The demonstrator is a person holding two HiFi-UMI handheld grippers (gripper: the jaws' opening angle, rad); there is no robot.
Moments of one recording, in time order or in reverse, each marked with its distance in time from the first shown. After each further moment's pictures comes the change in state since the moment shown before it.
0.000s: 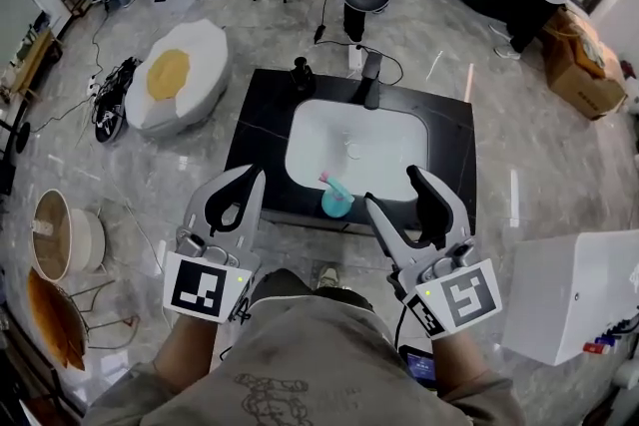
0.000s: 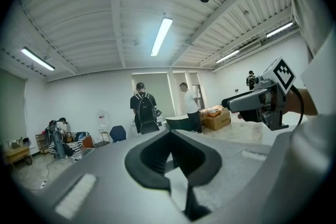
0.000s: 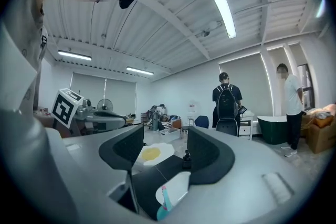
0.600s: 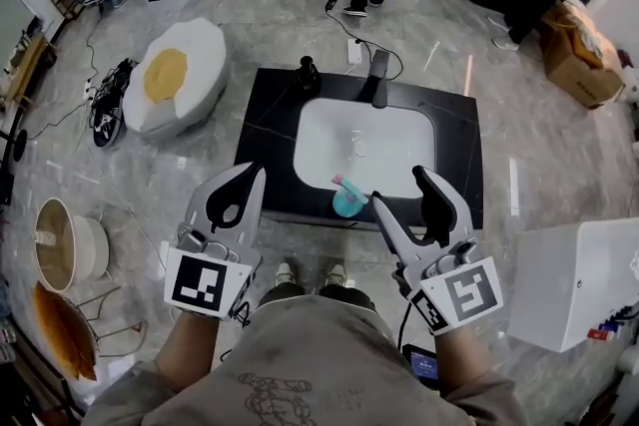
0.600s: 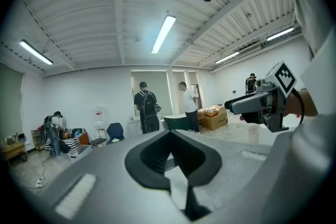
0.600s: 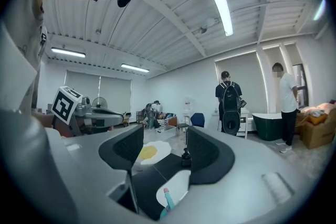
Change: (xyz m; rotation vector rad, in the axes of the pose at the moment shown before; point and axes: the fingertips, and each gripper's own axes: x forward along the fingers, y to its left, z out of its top) left arm 0.001 0.038 -0.012 -0.027 0.044 -0.021; right arm 0.021 0.010 -0.010 0.020 0.025 -0.058
